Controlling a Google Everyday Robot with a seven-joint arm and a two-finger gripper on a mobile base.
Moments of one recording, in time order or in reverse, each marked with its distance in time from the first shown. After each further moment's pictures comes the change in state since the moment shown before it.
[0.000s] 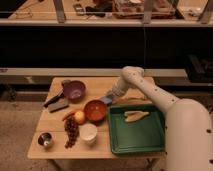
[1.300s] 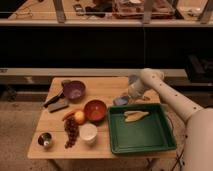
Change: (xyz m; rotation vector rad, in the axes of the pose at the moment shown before) arm 0.058 0.061 -0.052 0.012 0.066 0.117
